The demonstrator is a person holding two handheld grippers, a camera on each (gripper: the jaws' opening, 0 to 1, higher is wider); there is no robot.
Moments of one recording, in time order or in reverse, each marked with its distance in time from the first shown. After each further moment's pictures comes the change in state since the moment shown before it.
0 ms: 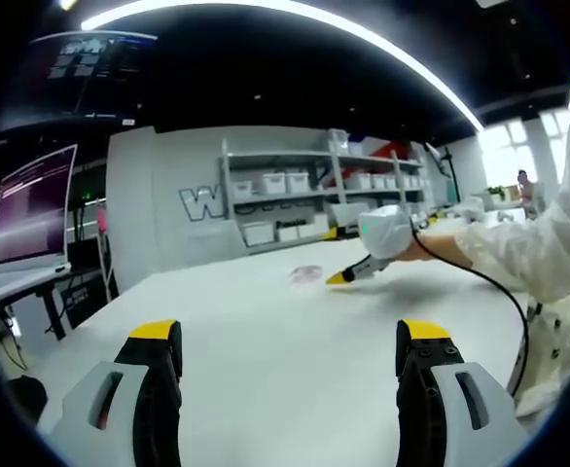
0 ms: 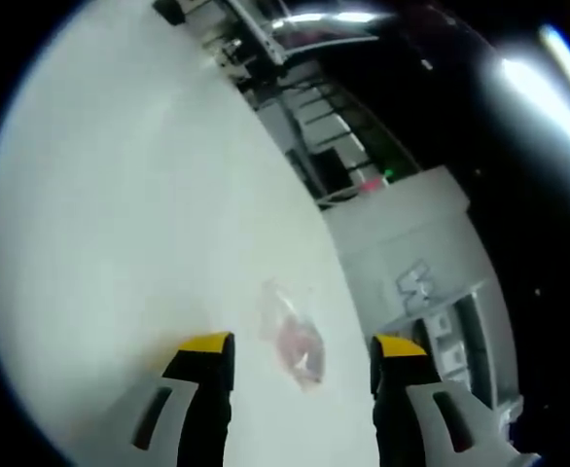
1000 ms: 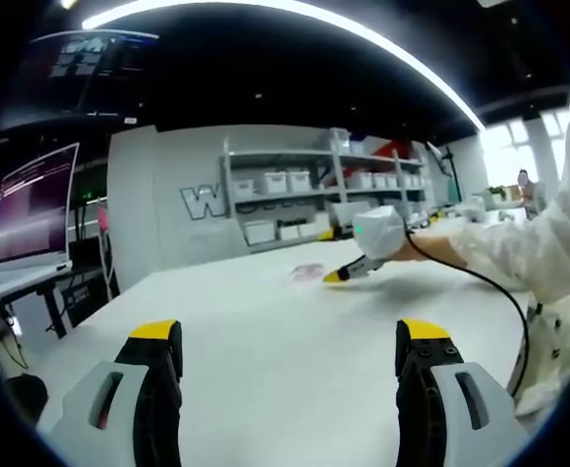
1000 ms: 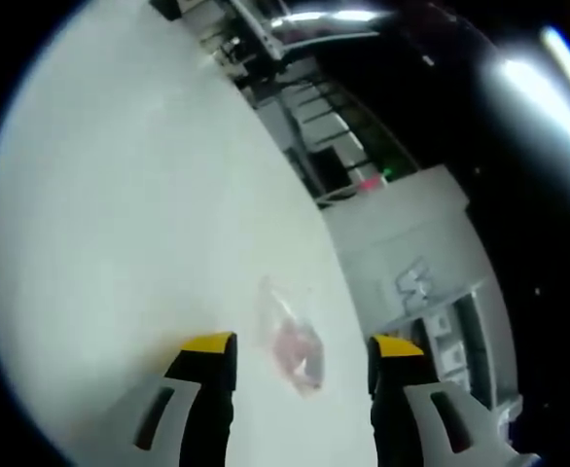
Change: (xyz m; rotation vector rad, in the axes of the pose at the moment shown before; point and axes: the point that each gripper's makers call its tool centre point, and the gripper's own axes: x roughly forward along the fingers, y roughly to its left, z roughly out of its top) left arm -0.001 0.002 -0.002 -0.002 0.003 0.004; right arm 0.010 -0.001 0.002 0.001 0.001 -0.010
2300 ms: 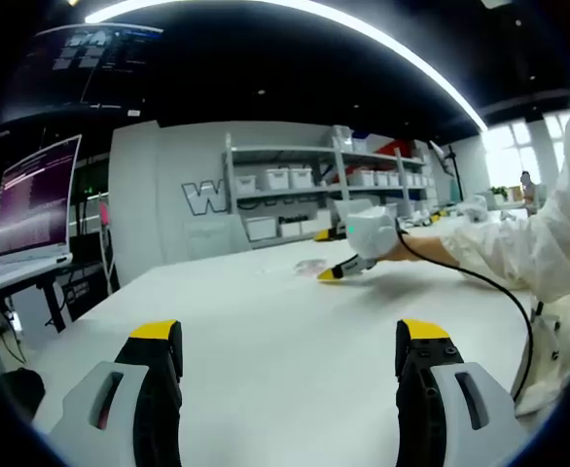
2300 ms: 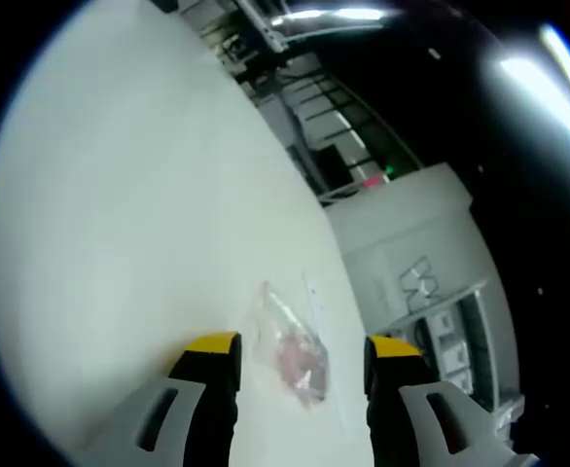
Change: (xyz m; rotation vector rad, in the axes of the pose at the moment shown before) left arm 0.004 0.006 -0.008 -0.012 0.016 0.005; right arm 0.024 0.003 -0.002 -0.004 0.011 0.011
